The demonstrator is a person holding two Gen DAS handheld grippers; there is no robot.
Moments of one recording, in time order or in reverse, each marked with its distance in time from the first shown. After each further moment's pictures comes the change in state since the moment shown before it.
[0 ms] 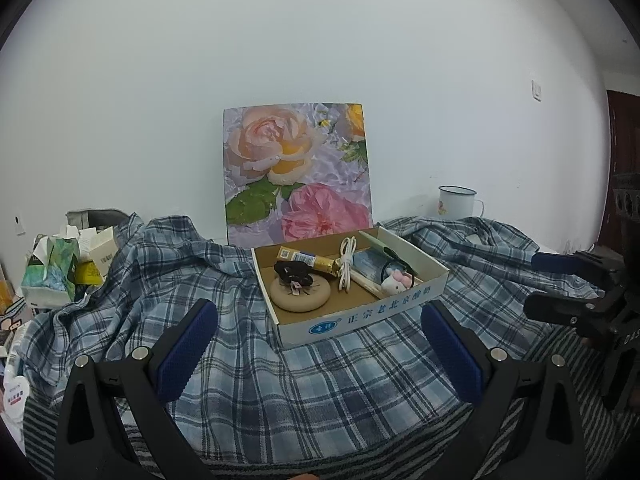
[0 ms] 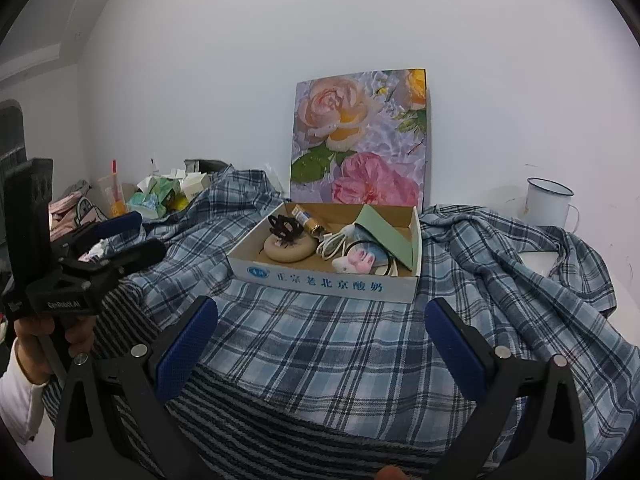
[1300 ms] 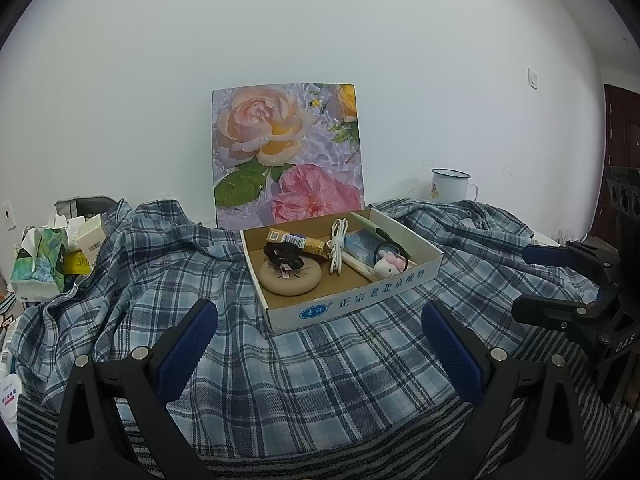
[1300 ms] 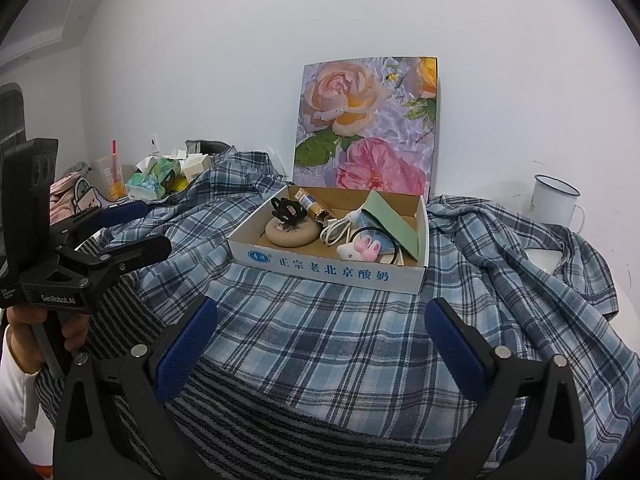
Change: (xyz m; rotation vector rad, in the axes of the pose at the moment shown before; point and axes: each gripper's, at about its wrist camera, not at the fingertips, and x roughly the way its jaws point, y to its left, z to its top) left arm 0.011 0.002 -0.001 -0.009 0.053 -0.040; right arm 0.011 0.009 -0.004 -0.041 0.048 -0.009
